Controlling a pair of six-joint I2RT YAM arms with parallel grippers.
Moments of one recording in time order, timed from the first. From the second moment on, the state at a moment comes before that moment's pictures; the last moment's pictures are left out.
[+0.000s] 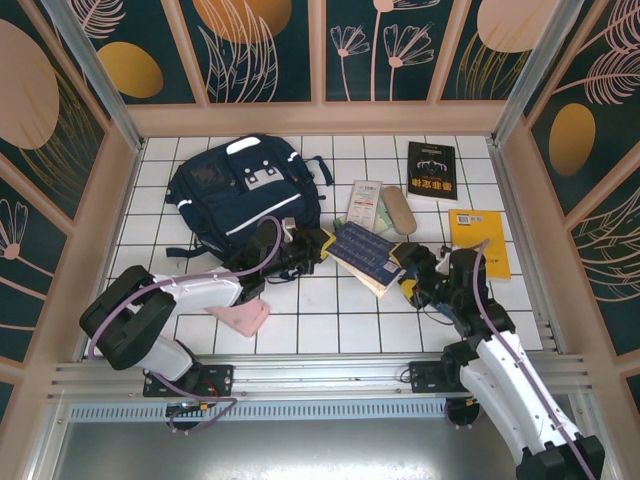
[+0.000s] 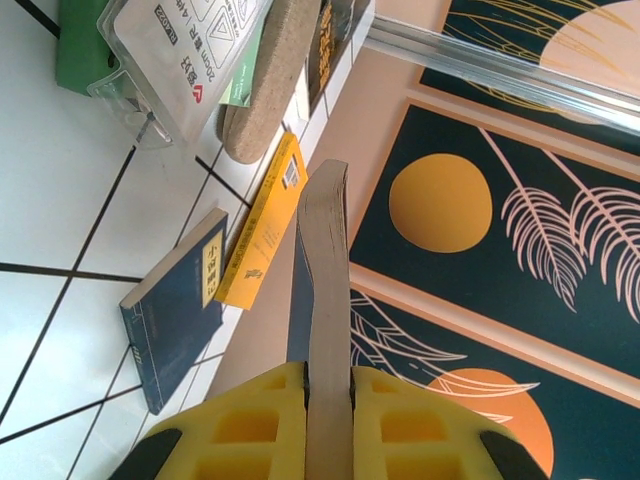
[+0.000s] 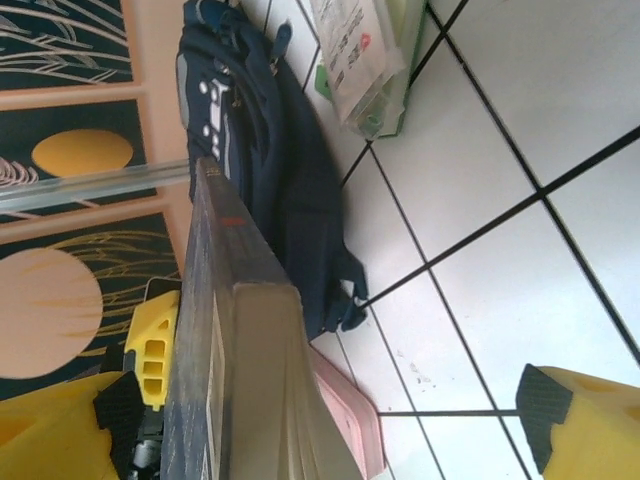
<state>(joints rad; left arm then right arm) -0.77 1.51 0.63 0.62 0.27 -1.82 0.28 0.54 0.34 -0.30 -0.48 1.33</state>
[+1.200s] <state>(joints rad) -0.76 1.50 0.66 0.56 0.27 -1.67 0.41 0.57 0.33 -0.06 -0.56 1.37</state>
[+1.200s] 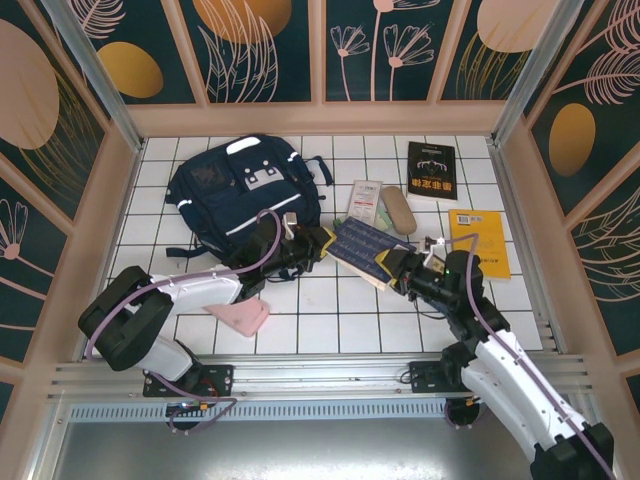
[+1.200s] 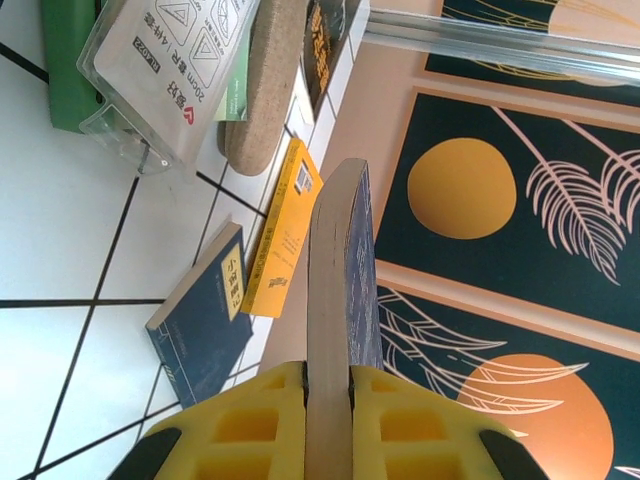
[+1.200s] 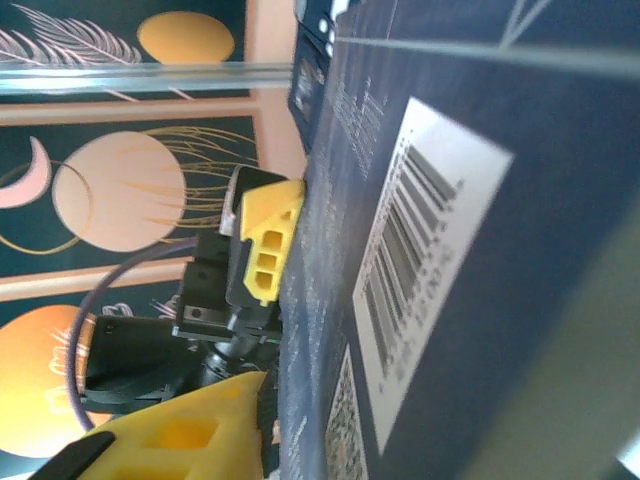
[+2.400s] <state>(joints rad) -0.73 1.49 1.41 -0.42 0.03 -0.57 0.43 0.61 0.59 -0.52 -0.16 0.99</state>
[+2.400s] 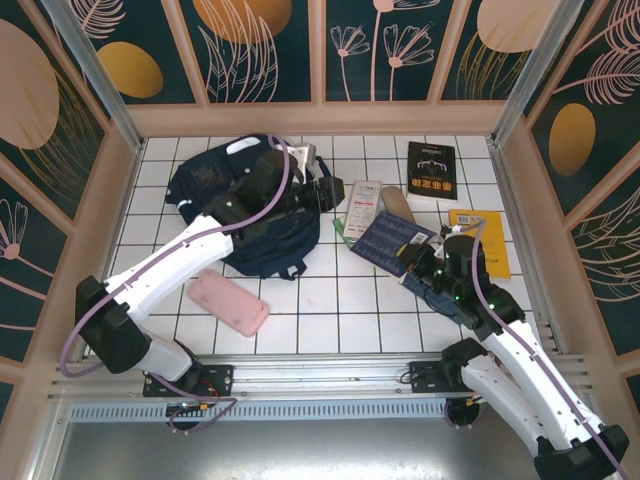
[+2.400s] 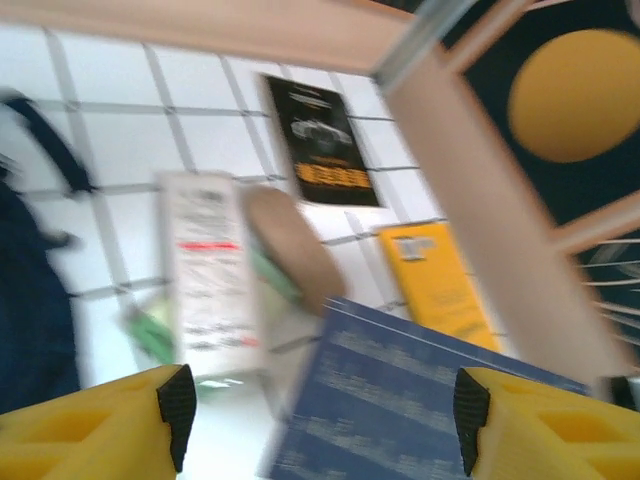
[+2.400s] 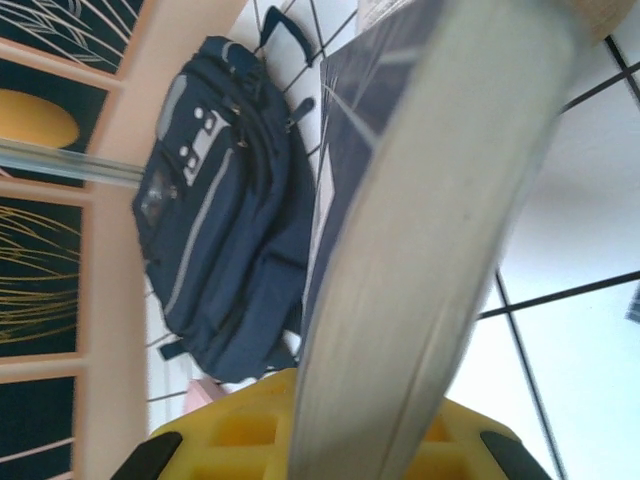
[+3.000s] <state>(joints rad) -0.59 1.89 1.48 -0.79 -0.37 -0.10 0.43 0.61 0.54 -0.54 -0.23 0.85</state>
